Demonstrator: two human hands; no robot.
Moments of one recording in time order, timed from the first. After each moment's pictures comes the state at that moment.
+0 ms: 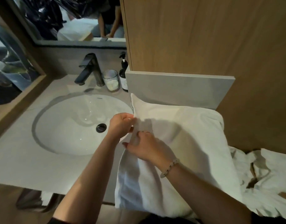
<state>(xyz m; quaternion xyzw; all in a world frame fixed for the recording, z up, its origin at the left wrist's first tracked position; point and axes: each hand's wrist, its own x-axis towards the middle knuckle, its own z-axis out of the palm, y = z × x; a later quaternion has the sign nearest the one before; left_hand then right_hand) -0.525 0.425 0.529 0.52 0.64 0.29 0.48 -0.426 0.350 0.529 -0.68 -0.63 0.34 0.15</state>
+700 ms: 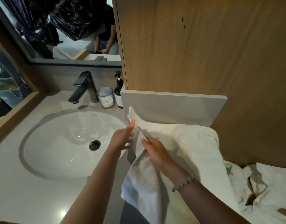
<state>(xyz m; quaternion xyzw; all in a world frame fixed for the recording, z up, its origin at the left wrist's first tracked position) -0.507 0.449 0.534 0.44 0.62 0.28 0.59 -0.394 0.371 0.538 -0.63 -0.44 0.51 0.40</state>
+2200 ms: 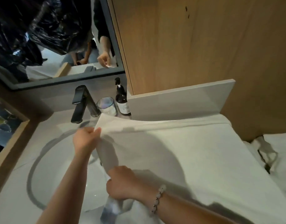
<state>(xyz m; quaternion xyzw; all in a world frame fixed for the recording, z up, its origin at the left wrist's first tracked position) -0.632 0.547 0.549 0.64 0.70 0.23 0.22 -0.545 0.401 0.566 -0.64 -0.61 0.45 0.13</state>
